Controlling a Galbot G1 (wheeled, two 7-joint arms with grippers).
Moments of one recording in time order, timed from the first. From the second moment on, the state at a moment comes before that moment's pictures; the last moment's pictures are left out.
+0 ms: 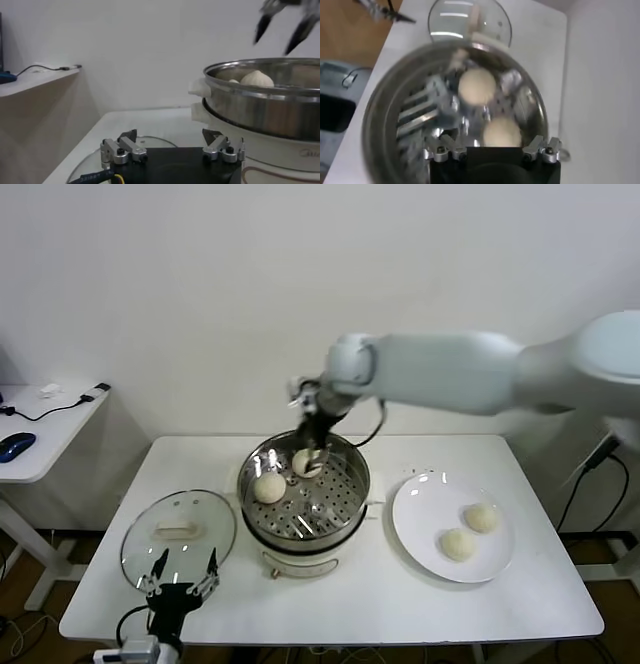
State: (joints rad) left arm 1.74 -1.49 -0.61 -2.10 -0.04 0.11 -0.04; right arm 0.90 1.18 -1.69 1.28 0.91 -0.32 -0.88
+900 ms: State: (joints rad) left arm 1.74 -1.51 -0.62 -2.09 -0.04 0.11 -0.05; right arm 0.65 0.67 -1.77 1.44 0.53 -0.34 -0.84
